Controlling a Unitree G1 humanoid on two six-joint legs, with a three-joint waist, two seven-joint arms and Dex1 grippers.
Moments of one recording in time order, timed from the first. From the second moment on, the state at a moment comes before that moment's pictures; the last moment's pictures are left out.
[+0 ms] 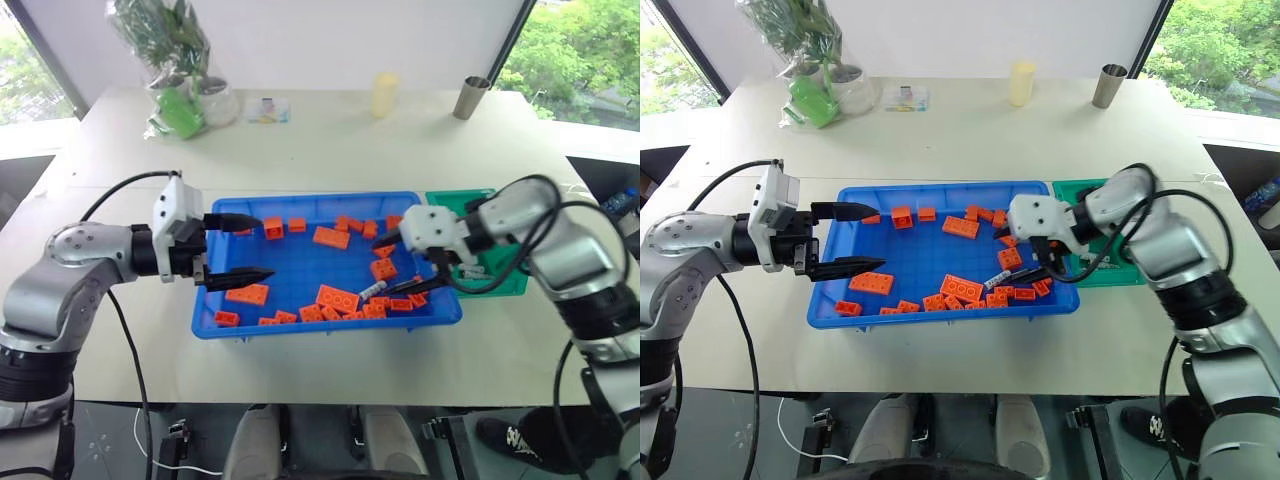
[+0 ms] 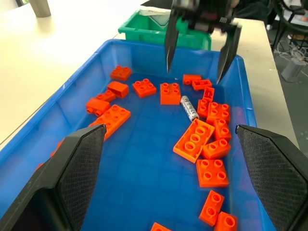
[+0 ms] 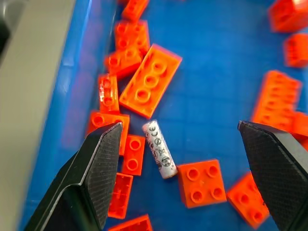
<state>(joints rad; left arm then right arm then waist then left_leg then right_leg) -0.38 0.84 0.09 -0.28 -0.64 0.56 -1.14 -0.77 -0.80 0.40 0.06 0.09 0.19 1.46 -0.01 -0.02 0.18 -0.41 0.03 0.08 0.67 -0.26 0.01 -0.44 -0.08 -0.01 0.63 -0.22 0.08</state>
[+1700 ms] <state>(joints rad) -0.39 0.84 0.12 -0.18 -0.64 0.56 -1.15 -0.49 -0.97 -0.10 0.14 0.16 0.33 1.17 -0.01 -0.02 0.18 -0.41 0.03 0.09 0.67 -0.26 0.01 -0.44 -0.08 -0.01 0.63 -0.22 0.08</state>
